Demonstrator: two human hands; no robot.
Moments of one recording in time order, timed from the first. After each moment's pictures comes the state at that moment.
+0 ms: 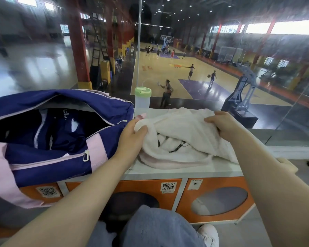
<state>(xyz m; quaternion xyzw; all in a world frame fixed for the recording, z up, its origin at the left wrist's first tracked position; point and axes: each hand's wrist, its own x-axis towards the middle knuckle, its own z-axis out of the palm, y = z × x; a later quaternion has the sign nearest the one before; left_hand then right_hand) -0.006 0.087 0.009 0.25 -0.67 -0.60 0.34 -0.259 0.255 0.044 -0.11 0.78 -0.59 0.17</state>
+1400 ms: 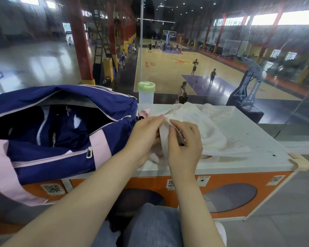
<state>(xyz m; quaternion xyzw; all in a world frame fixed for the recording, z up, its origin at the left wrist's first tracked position) -0.004 0.111 0.032 0.22 -0.59 -0.74 0.25 -0.049 0.200 -0.005 -0.30 0.66 -0.64 -0.23</state>
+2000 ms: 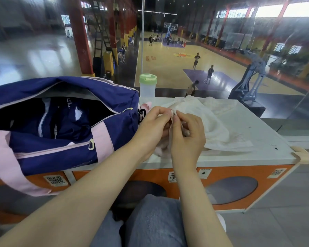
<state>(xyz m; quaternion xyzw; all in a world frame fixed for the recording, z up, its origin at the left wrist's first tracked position) -0.002 0.120 0.030 0.13 -0.62 -0.74 0.24 -0.054 0.193 -0.009 -0.27 0.65 -0.67 -0.23</state>
